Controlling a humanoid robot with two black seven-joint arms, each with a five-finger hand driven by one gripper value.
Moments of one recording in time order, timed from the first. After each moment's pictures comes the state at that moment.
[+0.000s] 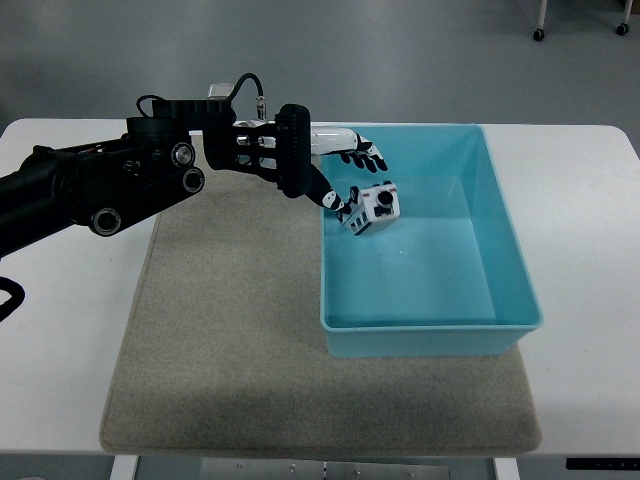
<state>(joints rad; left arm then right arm) -1.17 0.31 -0.28 -1.00 1.34 -0.26 -0.16 0.03 0.00 -0.02 0.10 -0.03 0.18 0.06</state>
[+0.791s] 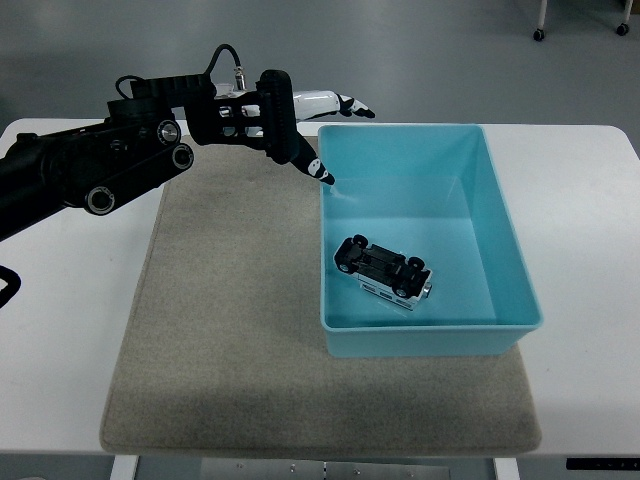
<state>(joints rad) -1.20 0.32 -0.30 -0.91 1.30 -0.19 -0.16 0.03 0.00 -0.02 0.10 -0.03 0.18 0.06</state>
